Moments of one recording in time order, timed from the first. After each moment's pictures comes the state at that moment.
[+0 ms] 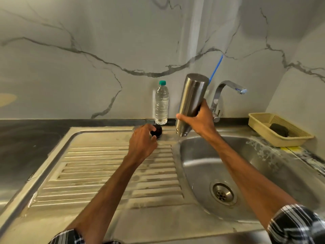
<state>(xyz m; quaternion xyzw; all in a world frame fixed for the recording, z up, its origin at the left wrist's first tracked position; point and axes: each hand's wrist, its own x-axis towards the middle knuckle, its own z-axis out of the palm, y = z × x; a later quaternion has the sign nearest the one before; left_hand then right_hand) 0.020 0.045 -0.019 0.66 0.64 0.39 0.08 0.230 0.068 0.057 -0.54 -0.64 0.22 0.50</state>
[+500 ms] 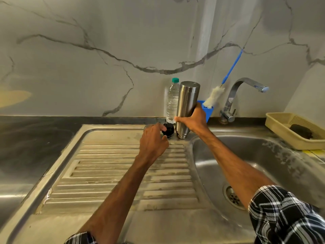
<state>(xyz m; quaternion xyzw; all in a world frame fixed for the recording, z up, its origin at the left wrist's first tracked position) 0.015 0.045 -0.020 0.65 0.65 0.39 0.10 0.176 0.124 0.024 -0.60 -0.62 0.22 0.45</state>
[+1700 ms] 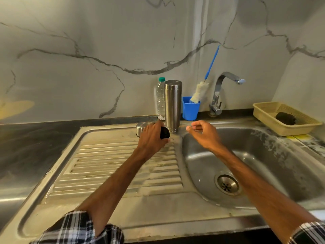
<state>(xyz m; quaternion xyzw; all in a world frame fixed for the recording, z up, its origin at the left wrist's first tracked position) 0.046 0.035 -0.013 0.74 0.62 0.28 0.02 0.266 0.044 -0.008 -0.57 -0.65 0.27 0.41</state>
